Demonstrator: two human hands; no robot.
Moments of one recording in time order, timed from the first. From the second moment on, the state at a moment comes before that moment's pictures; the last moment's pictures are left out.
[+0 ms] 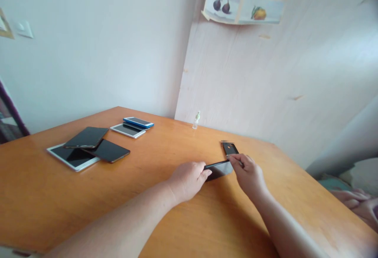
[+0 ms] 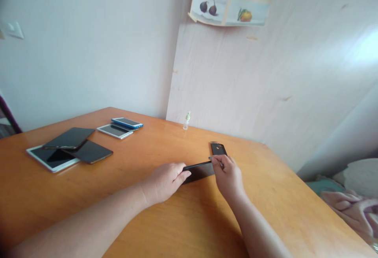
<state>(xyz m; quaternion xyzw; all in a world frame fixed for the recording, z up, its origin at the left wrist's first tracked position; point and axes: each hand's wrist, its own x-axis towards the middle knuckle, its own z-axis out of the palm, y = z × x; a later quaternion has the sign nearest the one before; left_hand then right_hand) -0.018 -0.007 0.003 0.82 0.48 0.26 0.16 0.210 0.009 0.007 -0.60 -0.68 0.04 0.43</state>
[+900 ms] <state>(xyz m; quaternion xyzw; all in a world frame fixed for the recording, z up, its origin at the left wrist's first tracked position) -0.023 0.017 -0.018 0.76 0.54 0.31 0.19 0.194 0.002 -0.003 -0.57 -0.79 0.04 0.23</state>
